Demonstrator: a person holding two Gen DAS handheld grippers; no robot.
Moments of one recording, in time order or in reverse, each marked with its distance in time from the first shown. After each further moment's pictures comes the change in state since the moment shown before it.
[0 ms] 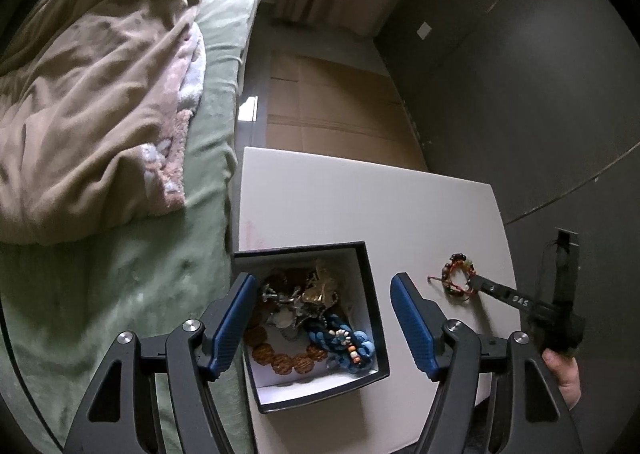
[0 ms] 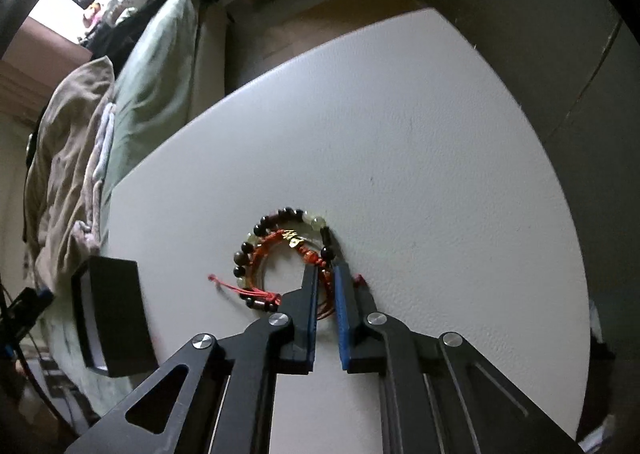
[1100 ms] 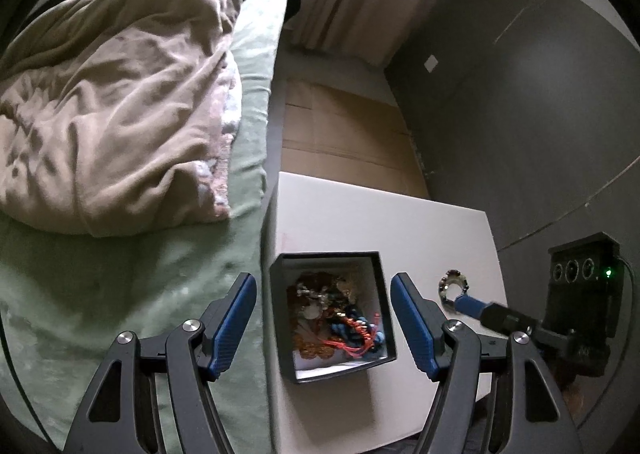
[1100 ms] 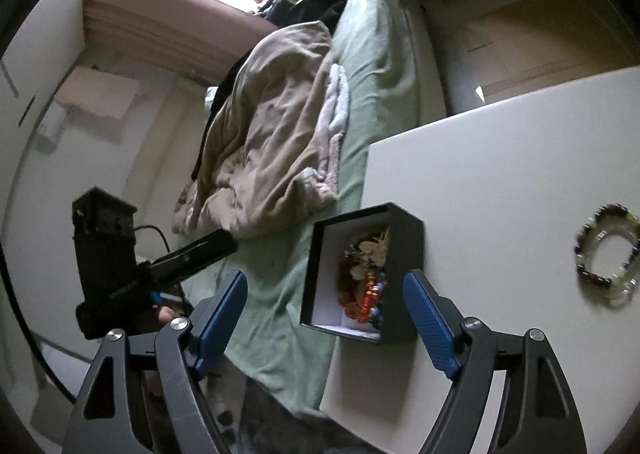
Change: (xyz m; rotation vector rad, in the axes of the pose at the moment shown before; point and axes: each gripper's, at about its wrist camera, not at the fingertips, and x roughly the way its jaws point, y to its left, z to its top) left arm -0.055 0.021 -0.008 -0.042 -0.099 0.001; right arm -0.033 0.125 -0.035 -0.192 0.036 0.627
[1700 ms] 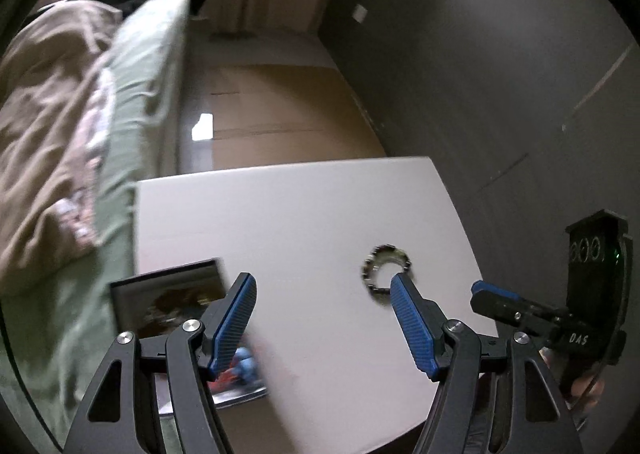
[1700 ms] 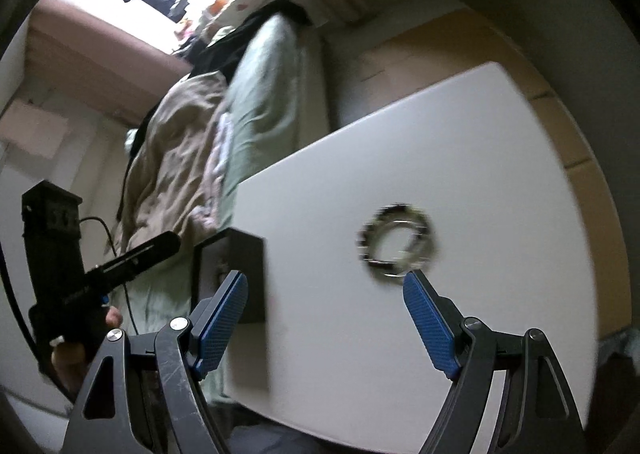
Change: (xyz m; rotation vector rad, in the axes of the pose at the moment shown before) left arm 0.078 -0.137 -0.006 0.243 0.114 -0.059; right arm -0.114 -0.089 -0.010 0.122 -0.098 -0.308
